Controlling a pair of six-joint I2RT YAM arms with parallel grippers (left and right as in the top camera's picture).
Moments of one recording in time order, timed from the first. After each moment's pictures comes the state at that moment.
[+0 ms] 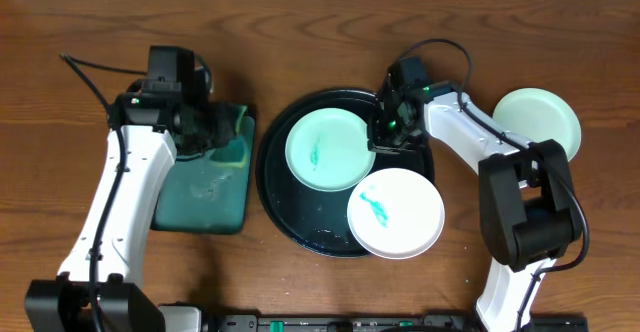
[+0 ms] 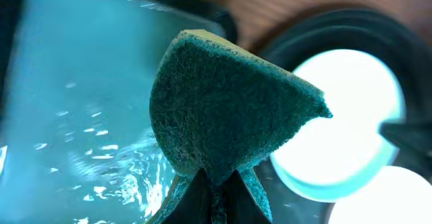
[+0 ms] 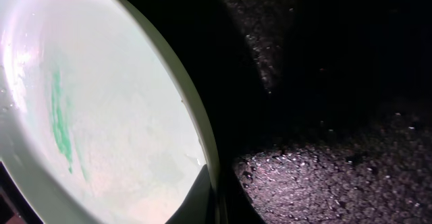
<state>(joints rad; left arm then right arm) -0.07 1.51 1.25 -0.95 0.23 -0.33 0.33 2.01 1.33 -0.70 -0.37 0.35</state>
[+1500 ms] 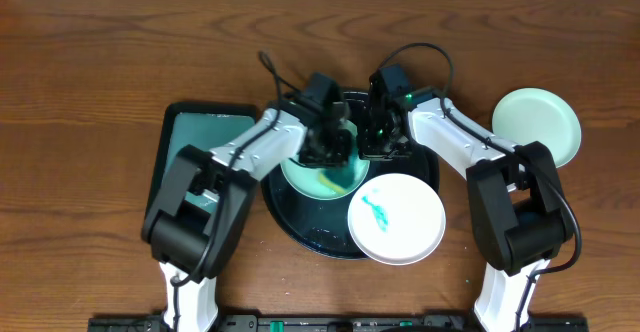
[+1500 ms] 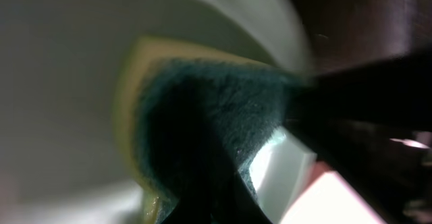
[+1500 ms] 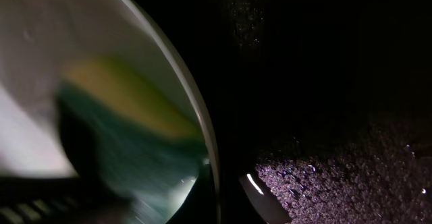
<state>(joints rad) -0.53 2.01 1.29 -0.57 0.48 -0.42 0.40 2.01 1.32 -0.72 -0.28 0.35</state>
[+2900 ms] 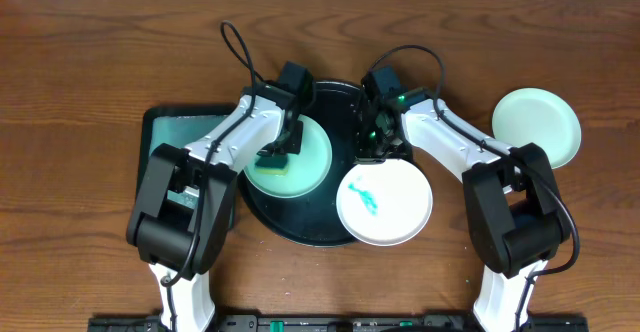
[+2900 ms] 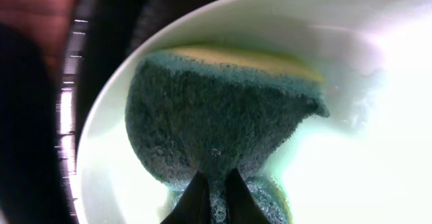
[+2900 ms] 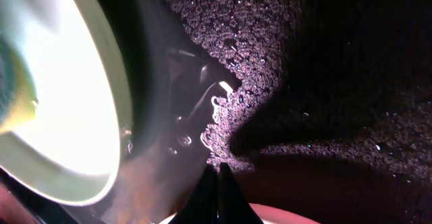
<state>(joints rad) -0.41 1.99 1.33 -0.82 -0.14 -0.30 0.44 2.01 1.33 -0.74 -0.36 0.35</state>
